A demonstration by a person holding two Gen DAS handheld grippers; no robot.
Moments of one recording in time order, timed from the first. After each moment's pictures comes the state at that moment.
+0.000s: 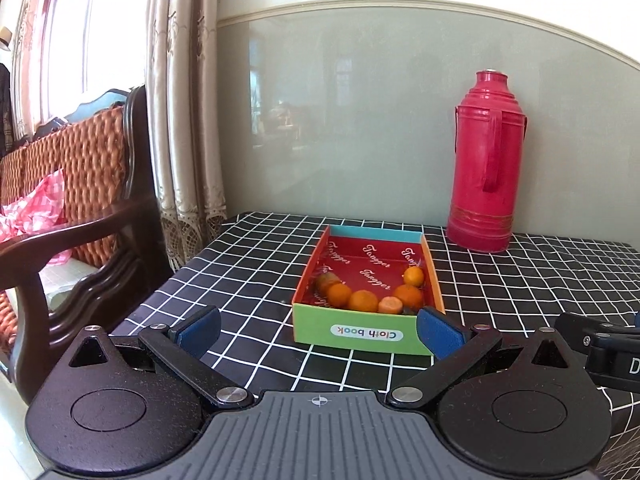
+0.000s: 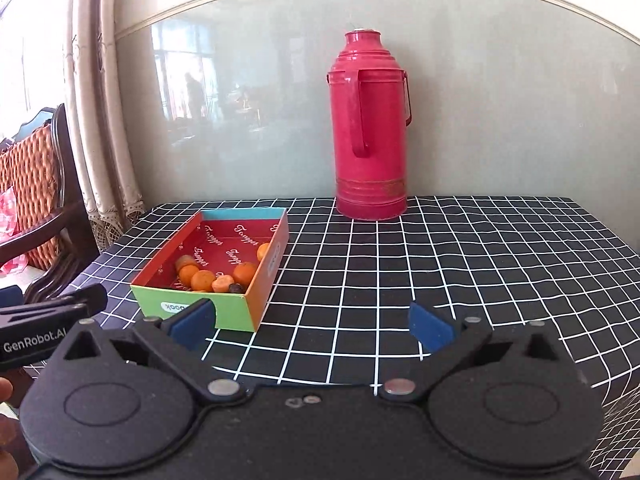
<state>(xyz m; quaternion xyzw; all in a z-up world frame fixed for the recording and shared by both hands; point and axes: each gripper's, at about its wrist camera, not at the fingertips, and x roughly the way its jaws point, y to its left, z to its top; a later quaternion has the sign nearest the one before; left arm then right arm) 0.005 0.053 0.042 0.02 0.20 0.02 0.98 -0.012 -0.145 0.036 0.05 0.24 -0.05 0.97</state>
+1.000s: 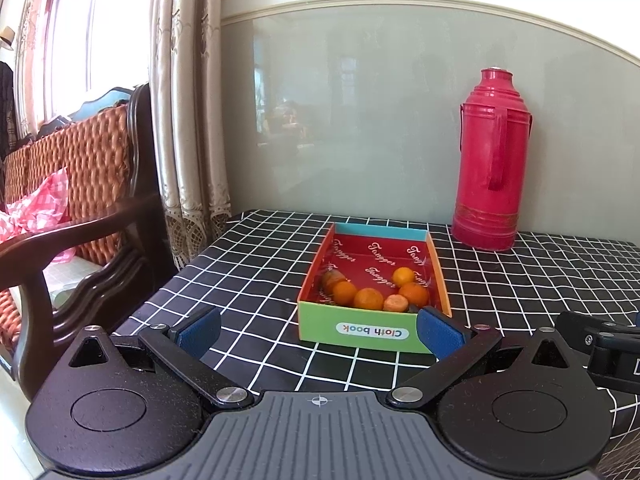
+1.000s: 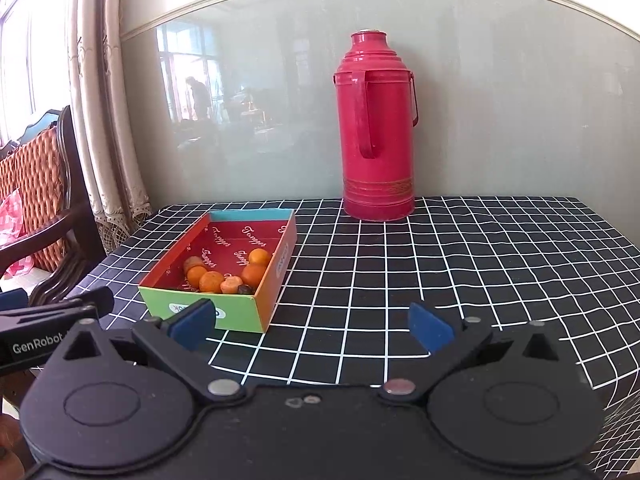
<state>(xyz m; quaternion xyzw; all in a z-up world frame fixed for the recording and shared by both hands) 0.007 0.055 0.039 0.02 0.21 0.02 0.98 -0.009 -0.141 0.034 0.05 0.24 -0.04 0.97</state>
